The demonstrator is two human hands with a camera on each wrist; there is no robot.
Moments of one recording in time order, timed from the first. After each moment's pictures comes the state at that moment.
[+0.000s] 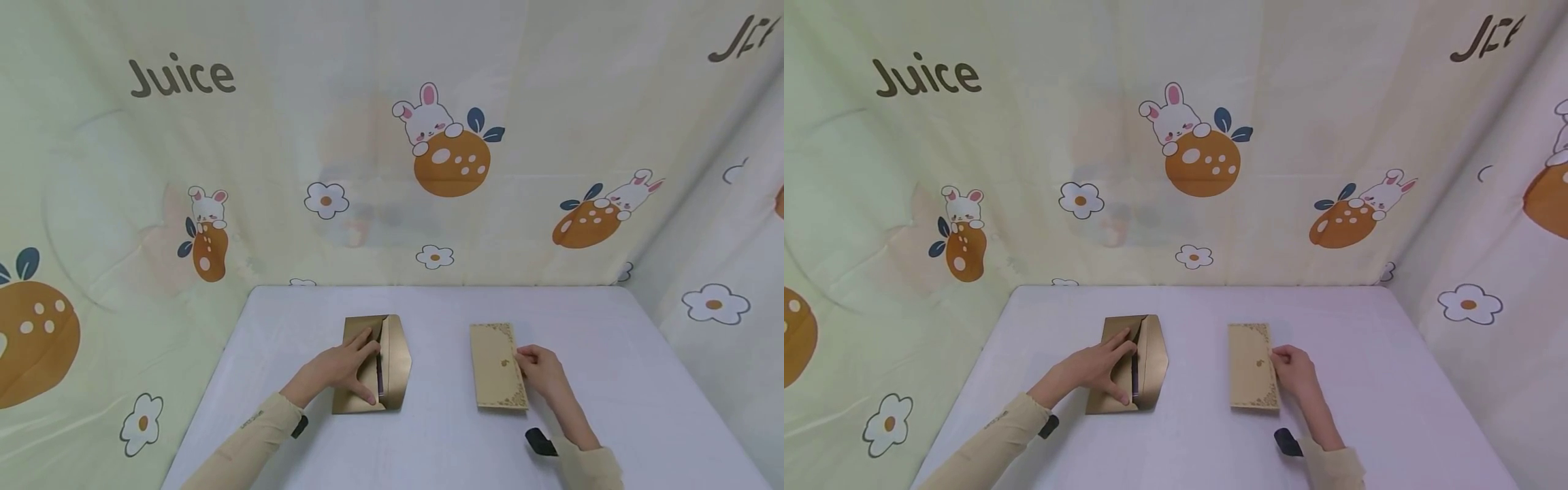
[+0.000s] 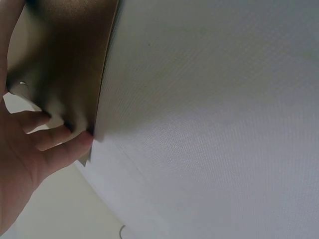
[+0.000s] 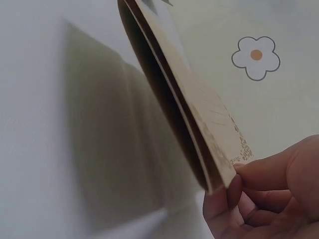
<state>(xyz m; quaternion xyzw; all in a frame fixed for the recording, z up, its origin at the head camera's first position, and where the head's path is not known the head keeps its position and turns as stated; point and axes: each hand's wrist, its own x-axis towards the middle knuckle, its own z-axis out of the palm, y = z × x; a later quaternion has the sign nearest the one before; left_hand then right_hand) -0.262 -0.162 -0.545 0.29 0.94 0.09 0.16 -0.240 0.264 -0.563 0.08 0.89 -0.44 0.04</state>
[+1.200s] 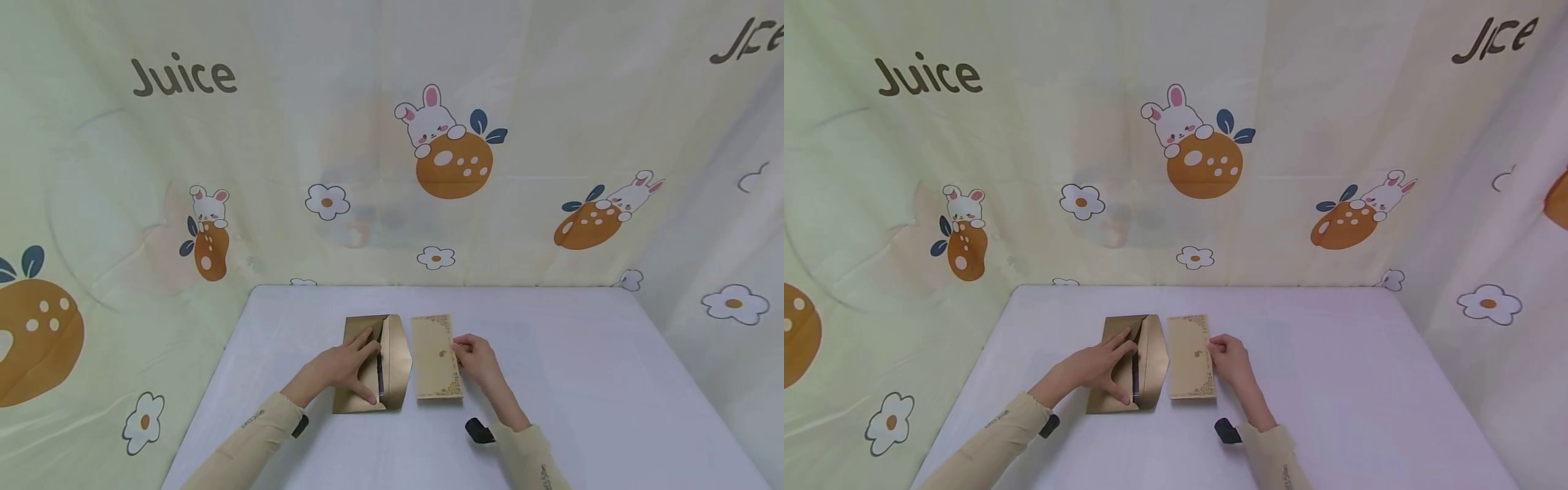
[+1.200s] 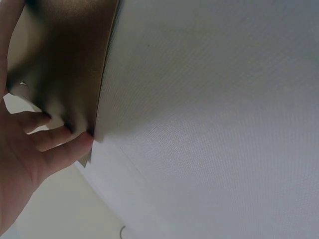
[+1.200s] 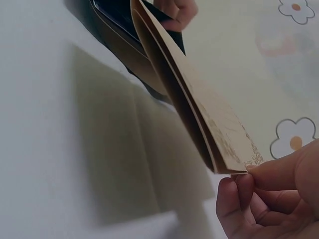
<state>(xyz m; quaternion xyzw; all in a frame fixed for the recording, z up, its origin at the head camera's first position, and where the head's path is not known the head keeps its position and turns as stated) -0.264 -0.163 -0.546 0.29 0.94 0.09 0.16 -0.262 0.150 -0.566 0.04 0.85 -0.52 0.04</state>
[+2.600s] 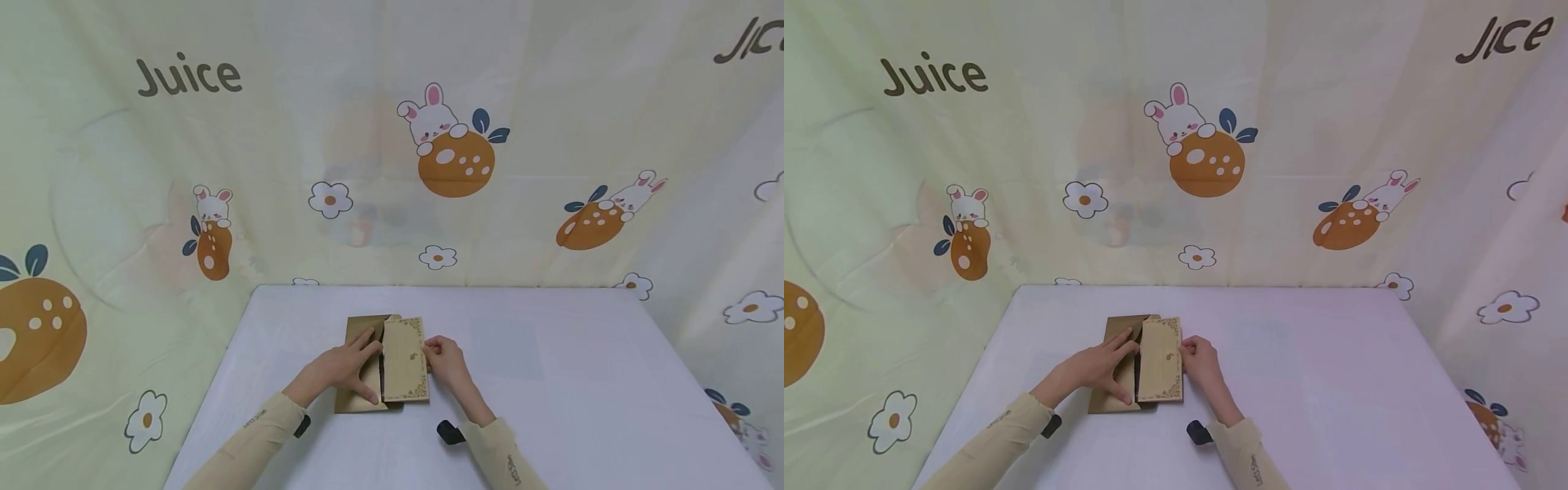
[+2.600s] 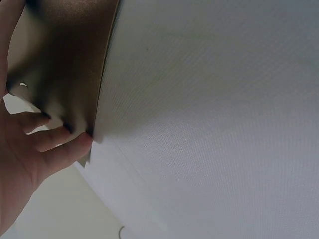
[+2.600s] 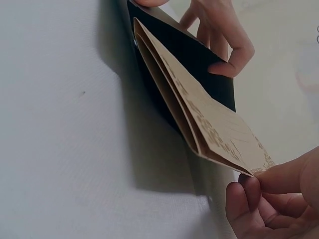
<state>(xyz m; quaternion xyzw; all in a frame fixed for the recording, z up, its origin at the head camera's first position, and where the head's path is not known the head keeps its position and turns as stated) -0.262 -0.162 -0.548 0.29 0.94 0.09 0.15 -0.268 0.088 -0.580 0.04 0.86 -0.51 0.04</state>
